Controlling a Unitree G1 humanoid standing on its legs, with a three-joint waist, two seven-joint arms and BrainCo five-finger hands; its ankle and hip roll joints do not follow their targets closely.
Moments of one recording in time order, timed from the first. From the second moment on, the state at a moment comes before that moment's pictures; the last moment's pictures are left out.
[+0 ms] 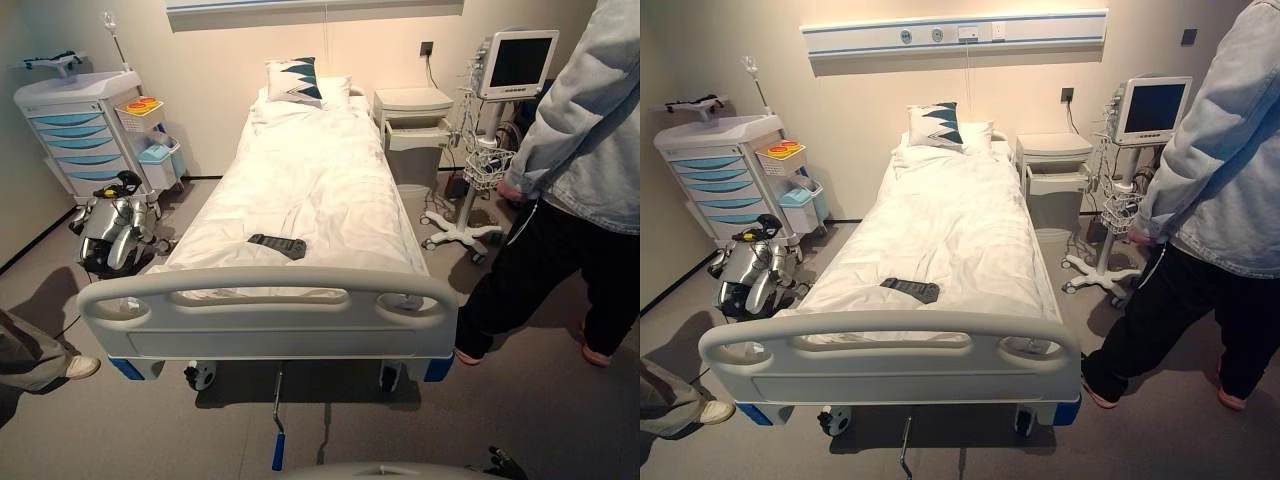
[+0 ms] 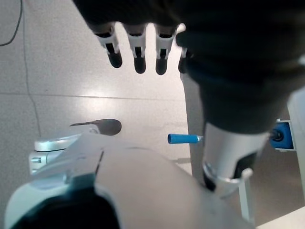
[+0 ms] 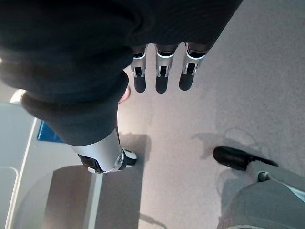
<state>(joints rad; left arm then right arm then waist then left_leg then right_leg) 0.14 0.19 -0.16 1.31 -0.14 -0.18 0.11 0.08 -0.32 0.23 1.24 0.25 -0.21 -0.12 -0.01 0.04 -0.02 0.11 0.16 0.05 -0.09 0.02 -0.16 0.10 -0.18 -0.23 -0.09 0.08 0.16</state>
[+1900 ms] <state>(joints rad) -0.28 0.24 -0.18 1.39 -0.27 -0.05 0.08 -0.24 -0.38 0.33 1.28 0.09 -0.12 -0.12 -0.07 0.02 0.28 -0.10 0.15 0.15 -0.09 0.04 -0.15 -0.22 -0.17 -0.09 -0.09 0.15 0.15</state>
